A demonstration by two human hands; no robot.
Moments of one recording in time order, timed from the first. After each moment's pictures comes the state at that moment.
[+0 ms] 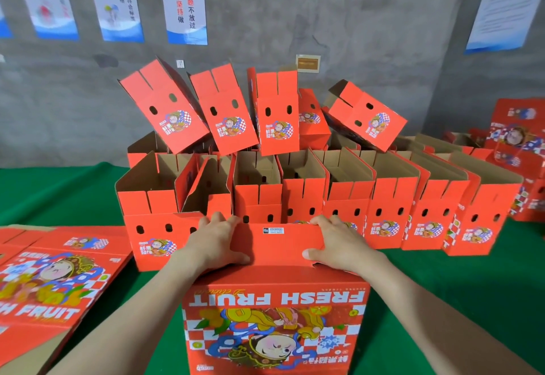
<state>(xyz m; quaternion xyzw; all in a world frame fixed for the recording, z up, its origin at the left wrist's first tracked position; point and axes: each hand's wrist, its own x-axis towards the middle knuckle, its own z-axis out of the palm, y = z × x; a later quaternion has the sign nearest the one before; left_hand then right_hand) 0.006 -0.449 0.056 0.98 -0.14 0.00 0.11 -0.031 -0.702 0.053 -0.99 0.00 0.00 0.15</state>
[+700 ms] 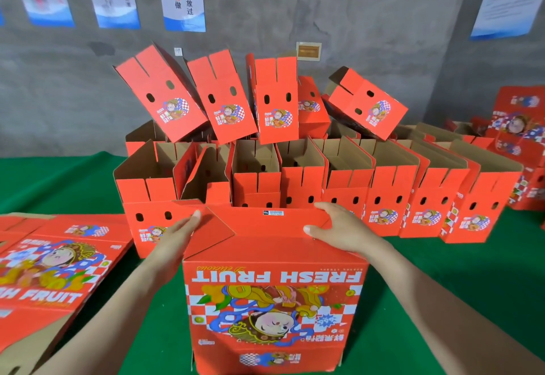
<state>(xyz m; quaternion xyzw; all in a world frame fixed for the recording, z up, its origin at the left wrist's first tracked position) -0.011 -0.404 0.024 0.69 0.04 -0.07 0.72 -0.032 -0.716 0.049 -0.96 -0.01 -0.03 0.27</state>
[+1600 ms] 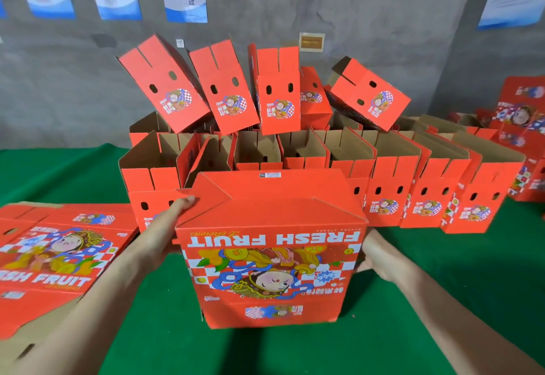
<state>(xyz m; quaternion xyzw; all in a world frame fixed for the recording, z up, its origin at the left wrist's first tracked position) -0.024 -0.383 0.036 0.73 0.04 -0.07 0.68 -0.078 -0.734 0.019 -0.79 0.15 0.06 0.59</state>
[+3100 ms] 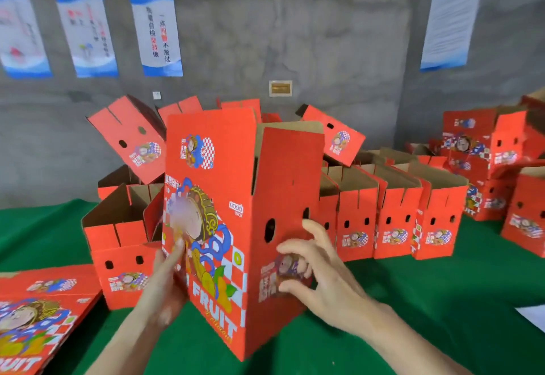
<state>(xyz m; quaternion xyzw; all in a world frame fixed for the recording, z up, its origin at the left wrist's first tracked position) -0.029 -0.461 0.033 0.49 -0.04 -0.03 0.87 -0.130 -0.719 0.059 -0.88 -0.24 -0.24 0.33</state>
